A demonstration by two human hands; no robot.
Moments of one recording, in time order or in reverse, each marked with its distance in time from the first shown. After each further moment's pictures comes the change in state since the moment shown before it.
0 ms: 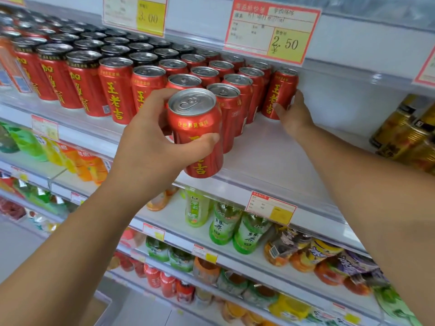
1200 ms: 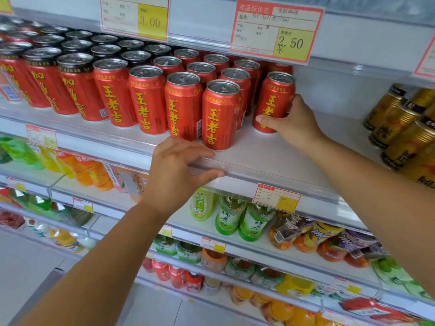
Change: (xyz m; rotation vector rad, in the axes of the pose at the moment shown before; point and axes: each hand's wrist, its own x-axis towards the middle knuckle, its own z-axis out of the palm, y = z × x) left_hand 0.006 -0.095 0.023 0.460 -0.074 0.407; right_hand -0.081 -0.023 -0.019 0.057 -0.012 -0.027
